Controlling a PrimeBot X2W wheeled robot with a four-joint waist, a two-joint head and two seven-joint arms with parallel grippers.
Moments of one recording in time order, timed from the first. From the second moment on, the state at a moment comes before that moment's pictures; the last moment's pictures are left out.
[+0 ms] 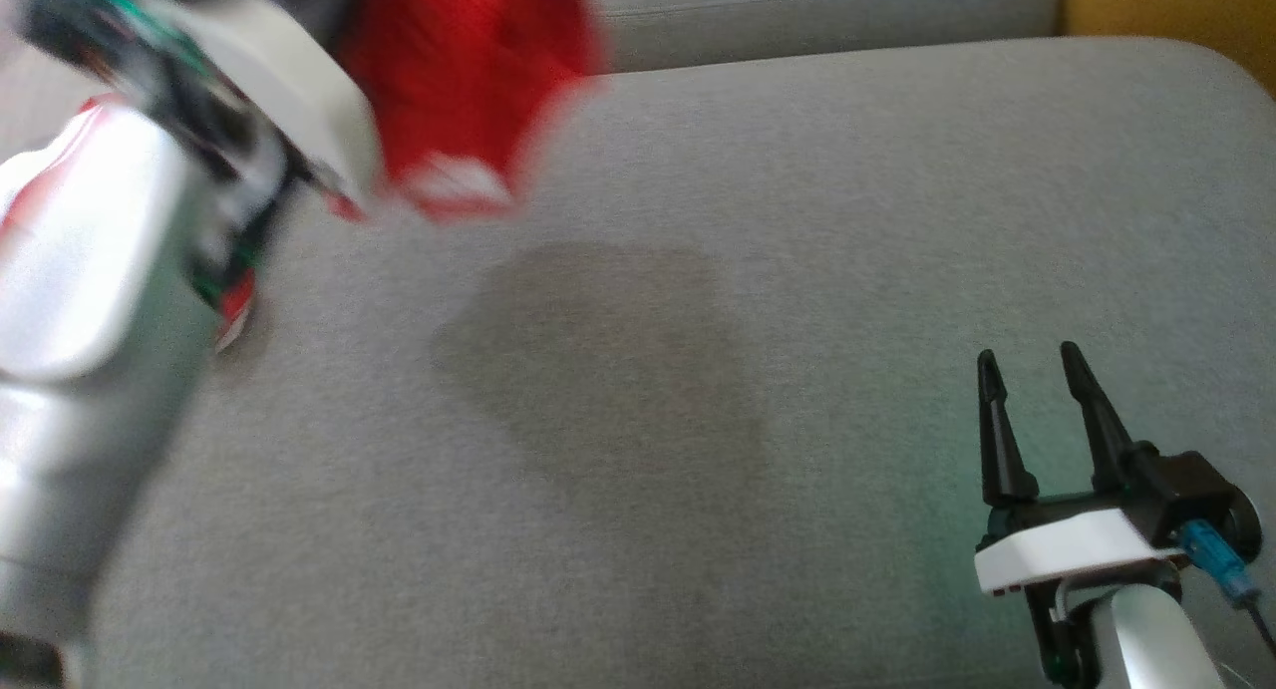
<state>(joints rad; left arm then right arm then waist) -0.98 0.46 -0.66 0.32 -0.65 -0.08 0.28 -0.05 -0.05 0.00 0.23 0.07 0.13 -0.25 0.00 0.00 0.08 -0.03</state>
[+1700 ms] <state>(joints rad) -0.24 0.20 -0.55 0.45 -0.63 0.09 -0.25 0.00 -0.05 0.09 0.26 0.11 0.13 -0.25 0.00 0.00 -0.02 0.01</state>
